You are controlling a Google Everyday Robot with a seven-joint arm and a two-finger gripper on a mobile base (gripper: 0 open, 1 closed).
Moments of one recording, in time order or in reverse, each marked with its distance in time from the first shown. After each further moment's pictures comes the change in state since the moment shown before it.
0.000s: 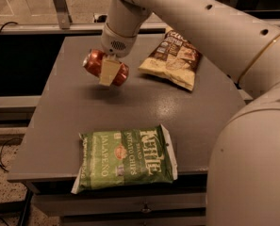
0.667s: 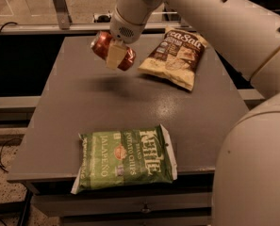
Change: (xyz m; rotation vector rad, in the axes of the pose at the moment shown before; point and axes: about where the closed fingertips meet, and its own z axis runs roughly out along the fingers) arm 0.011 -0.040 -0.036 0.151 -0.039 0.069
